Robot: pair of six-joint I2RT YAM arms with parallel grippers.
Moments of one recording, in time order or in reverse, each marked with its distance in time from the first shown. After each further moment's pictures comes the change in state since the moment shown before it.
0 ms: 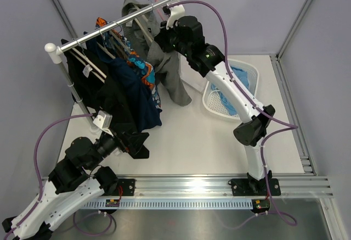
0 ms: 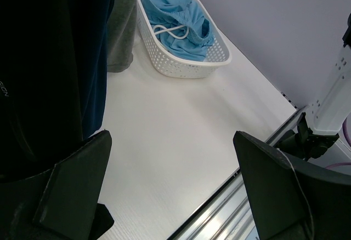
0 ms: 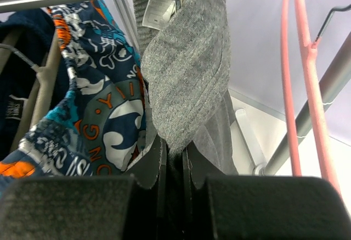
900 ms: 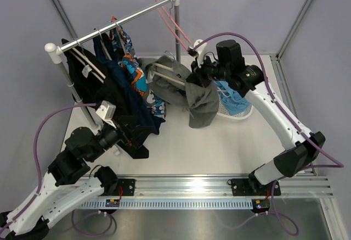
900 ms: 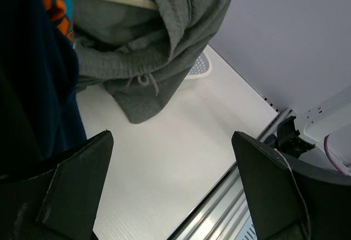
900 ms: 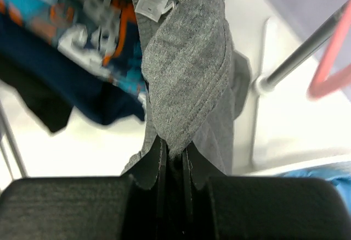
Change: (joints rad) left arm 0.000 0.158 0.121 0.064 0.059 0.001; right arm -0.163 -0.541 -0.737 -0.144 -0.469 -0.406
